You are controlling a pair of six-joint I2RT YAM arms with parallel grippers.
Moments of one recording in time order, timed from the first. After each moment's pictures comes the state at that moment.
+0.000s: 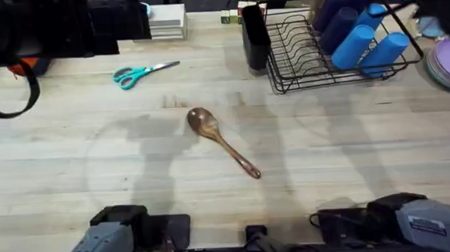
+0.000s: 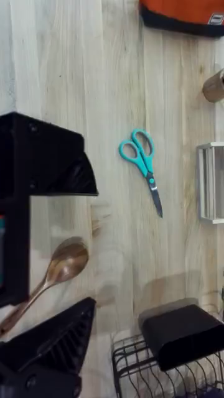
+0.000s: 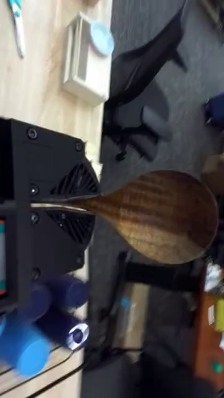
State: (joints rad) left arm 0.00 1.01 1.41 -1.12 0.09 -0.02; right arm 0.19 1.32 1.15 0.00 0.06 0.06
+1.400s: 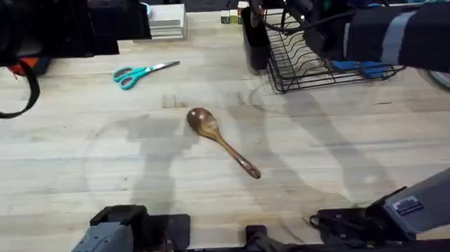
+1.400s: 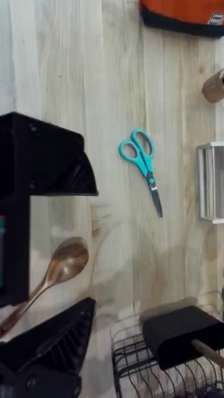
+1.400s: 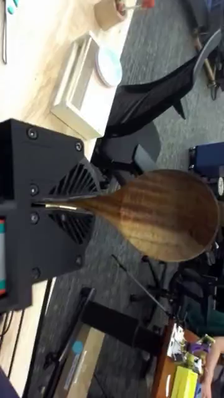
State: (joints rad) left arm 0.00 1.01 1.41 -1.12 0.09 -0.02; right arm 0.38 1.76 1.15 0.54 0.06 -0.03
